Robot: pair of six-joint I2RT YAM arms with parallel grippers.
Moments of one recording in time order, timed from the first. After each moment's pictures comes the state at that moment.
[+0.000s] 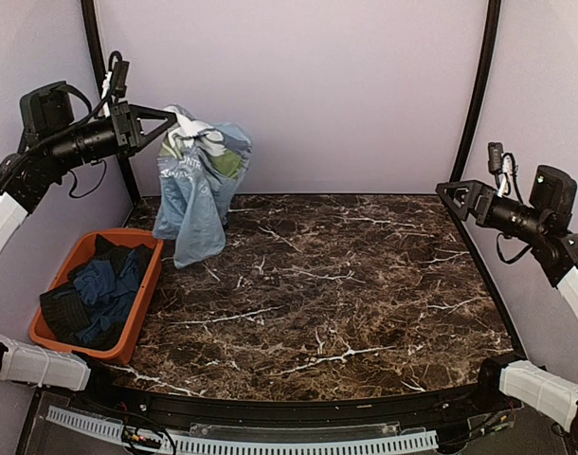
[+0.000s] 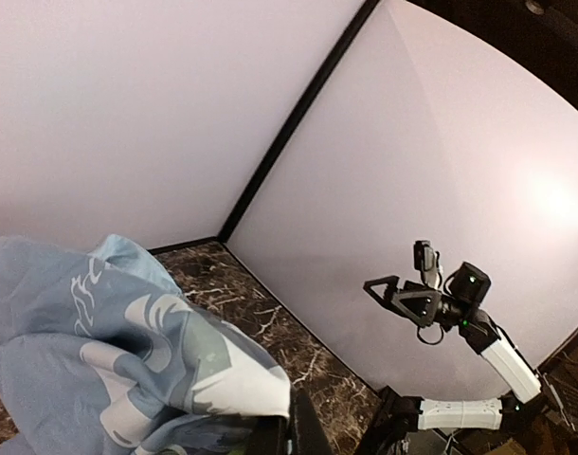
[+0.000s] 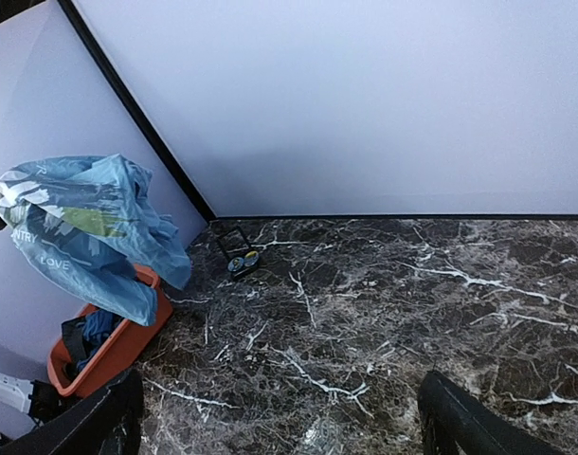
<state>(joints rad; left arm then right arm) -0.34 1.13 1.48 -0.40 0.59 -0.52 0.08 0.77 0.89 -0.31 -0.61 0.37</state>
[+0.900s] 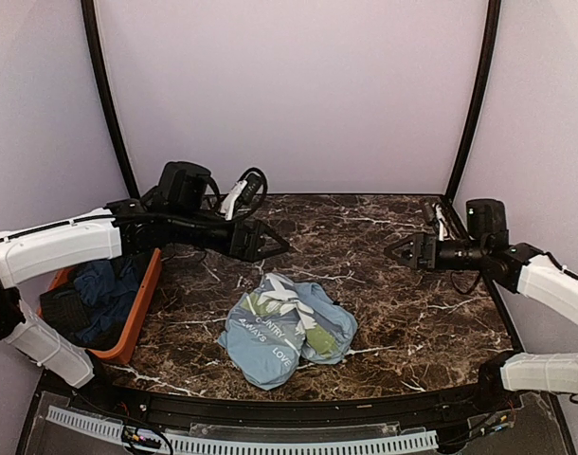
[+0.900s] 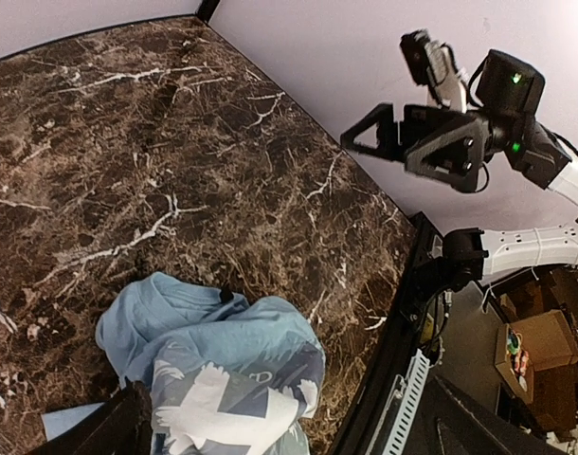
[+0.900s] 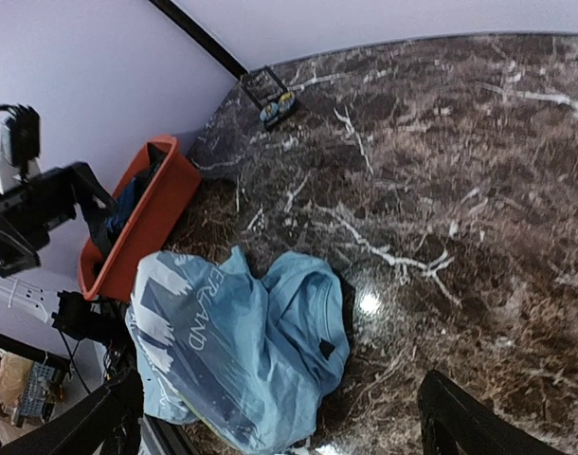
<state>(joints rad) -0.79 1.41 1.14 -0.26 0.46 -0.40 0.29 0.97 0.69 -0.22 -0.67 0.39</state>
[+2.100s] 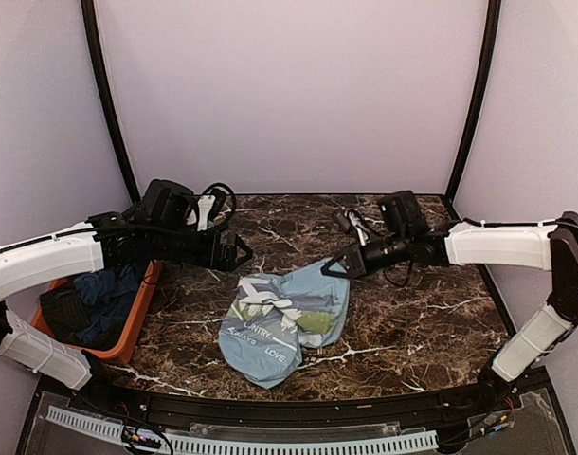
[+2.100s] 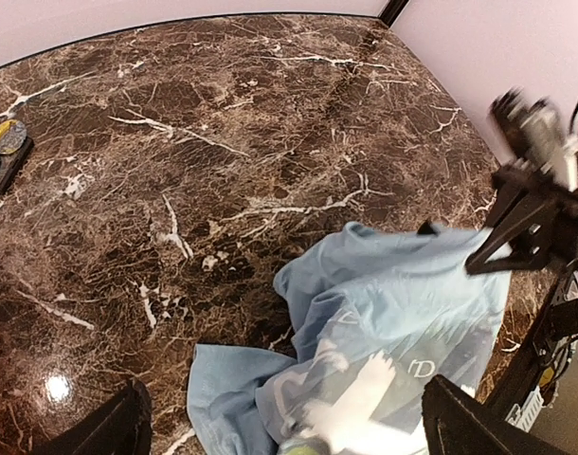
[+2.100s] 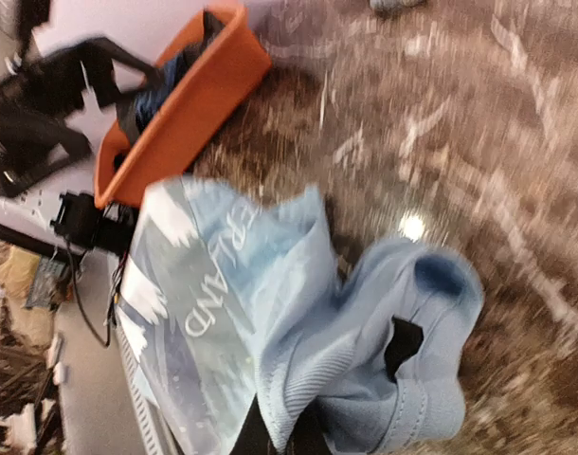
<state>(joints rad) -0.74 1.28 1.01 -0.39 0.05 -0.40 0.65 1.56 0.89 -0.03 -0.74 0.37</state>
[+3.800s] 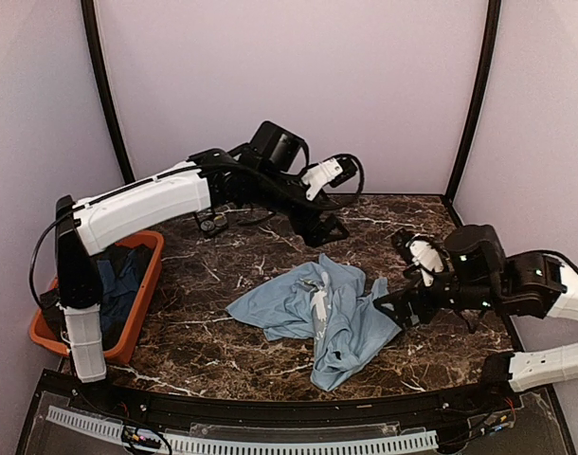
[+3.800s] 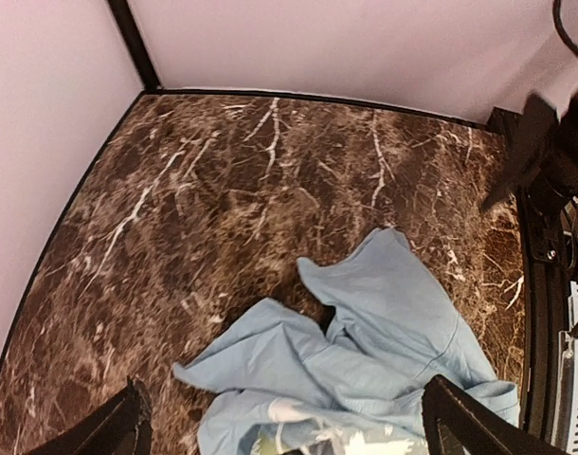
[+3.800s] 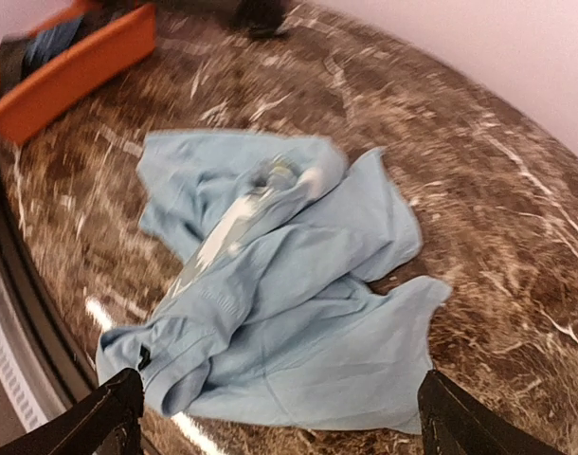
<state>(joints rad) -0.91 1.92 1.90 -0.61 0.25 0.26 1.06 0.87 0.81 -0.64 0.17 0.15</state>
